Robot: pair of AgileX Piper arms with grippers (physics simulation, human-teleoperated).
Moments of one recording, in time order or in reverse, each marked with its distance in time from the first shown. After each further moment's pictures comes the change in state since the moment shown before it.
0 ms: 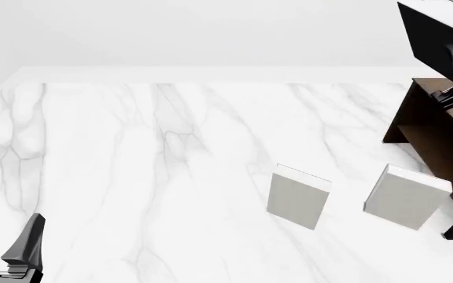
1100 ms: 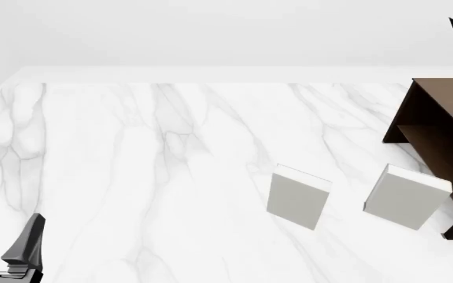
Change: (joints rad) left arm 0.000 0.000 0.000 0.000 0.000; right arm -0.215 -0.007 0.063 -0.039 -0.044
